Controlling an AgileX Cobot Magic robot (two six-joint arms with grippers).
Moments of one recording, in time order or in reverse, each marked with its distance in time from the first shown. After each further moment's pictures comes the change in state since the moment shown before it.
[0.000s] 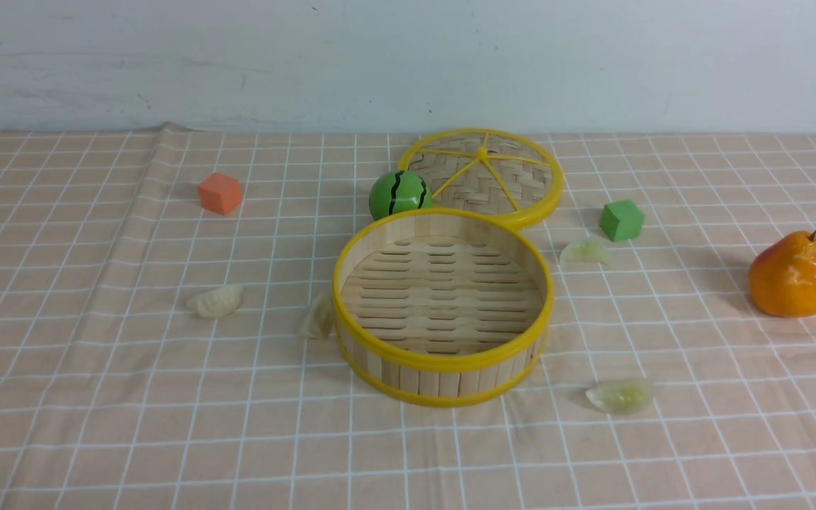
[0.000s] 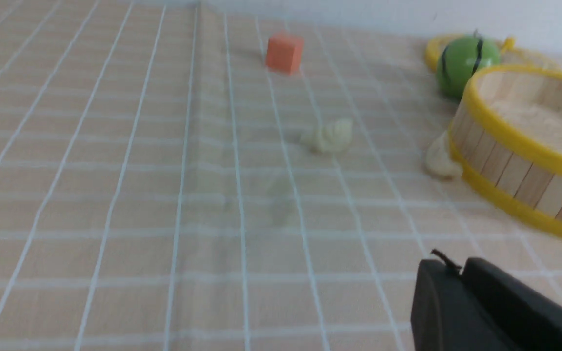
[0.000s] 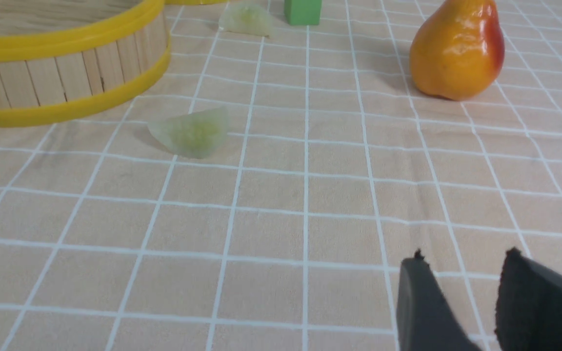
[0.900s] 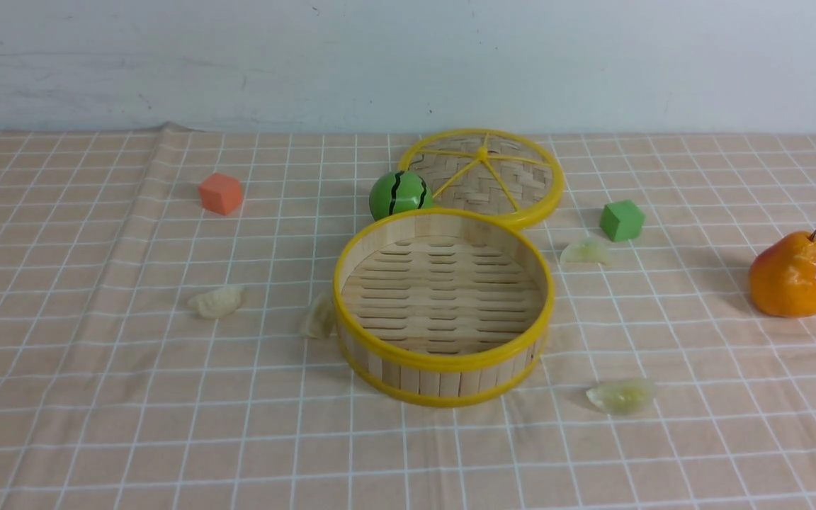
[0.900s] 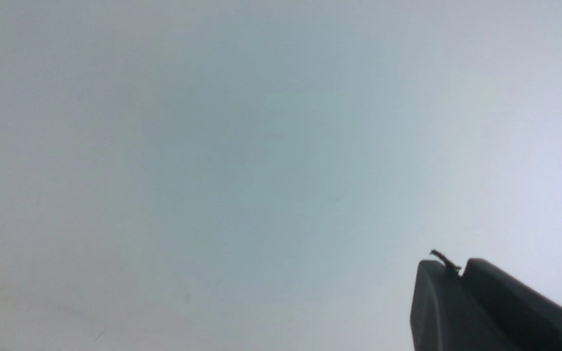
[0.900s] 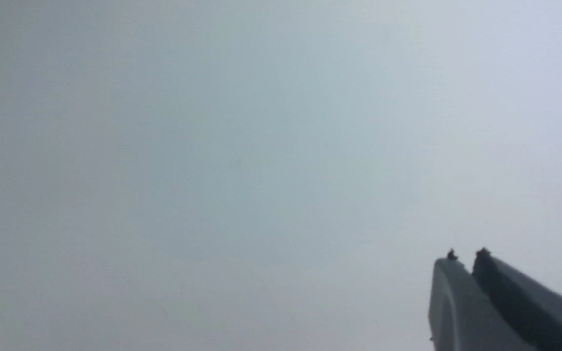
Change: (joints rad) right arm 0.000 0.149 -0.288 -0.123 -0.469 0.372; left arm 0.000 0.390 -0.545 0.043 -0.301 -0.329
